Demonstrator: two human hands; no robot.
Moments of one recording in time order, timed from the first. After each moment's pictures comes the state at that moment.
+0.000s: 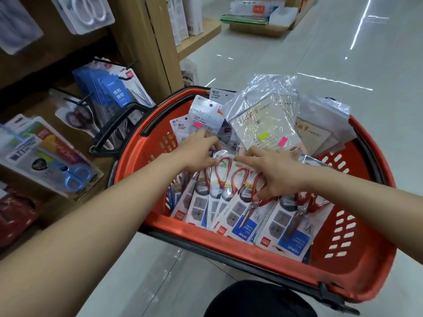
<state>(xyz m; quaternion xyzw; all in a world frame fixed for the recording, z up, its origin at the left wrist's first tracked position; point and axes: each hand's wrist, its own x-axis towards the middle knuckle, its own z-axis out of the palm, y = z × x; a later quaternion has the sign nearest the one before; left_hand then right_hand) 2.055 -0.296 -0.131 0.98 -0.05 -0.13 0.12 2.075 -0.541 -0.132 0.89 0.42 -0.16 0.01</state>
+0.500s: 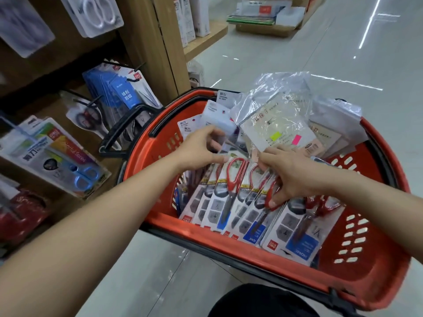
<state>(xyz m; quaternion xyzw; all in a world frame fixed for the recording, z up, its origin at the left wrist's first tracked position) 2.042 -0.287 -0.122 0.91 0.01 -0.07 0.41 2.071 -0.556 -0.115 0.89 0.41 -0.17 -0.04</state>
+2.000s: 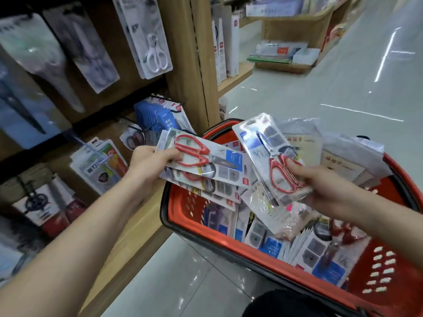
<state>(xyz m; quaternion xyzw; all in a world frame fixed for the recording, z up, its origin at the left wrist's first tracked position) 1.934 -0.212 -0.016 0.72 0.34 0.13 0.59 2.032 -0.528 -0.073 0.58 -0.01 -0.34 -0.74</state>
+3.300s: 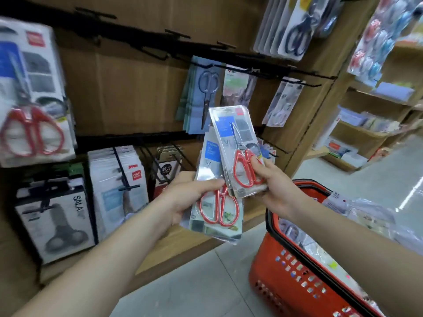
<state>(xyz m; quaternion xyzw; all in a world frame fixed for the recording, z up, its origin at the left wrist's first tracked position) 1.684 -0.091 -0.003 0.60 0.24 0.11 0.76 1.855 -0.228 0.021 0.60 0.24 -0.36 -0.67</state>
